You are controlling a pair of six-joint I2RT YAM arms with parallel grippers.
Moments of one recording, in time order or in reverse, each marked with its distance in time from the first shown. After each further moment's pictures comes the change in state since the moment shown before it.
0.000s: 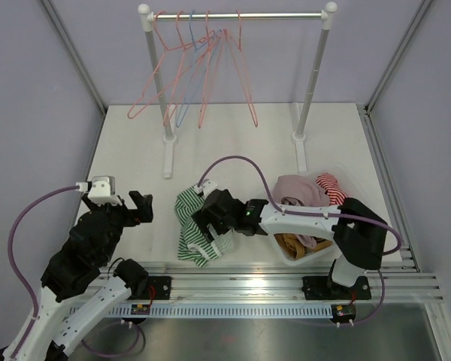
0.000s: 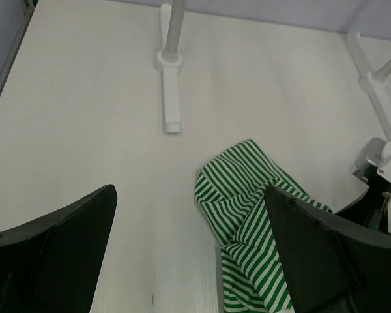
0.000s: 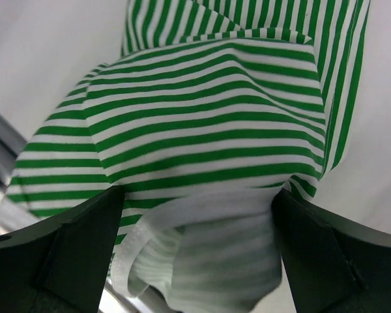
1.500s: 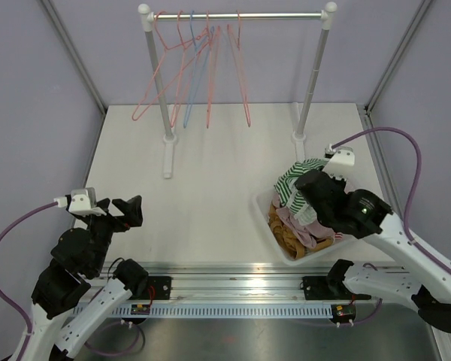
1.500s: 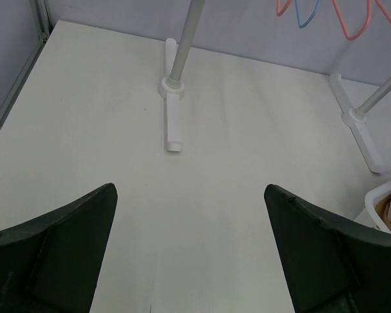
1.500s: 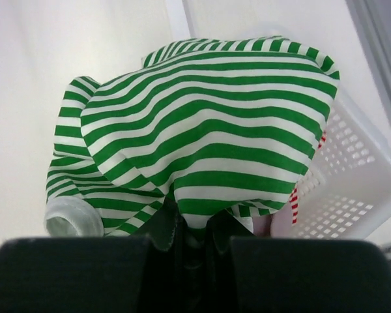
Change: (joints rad) left arm 0.000 -0.164 -0.038 0.007 -0.036 0.004; right arm -0.231 -0.681 0.105 -0.858 0.737 0.445
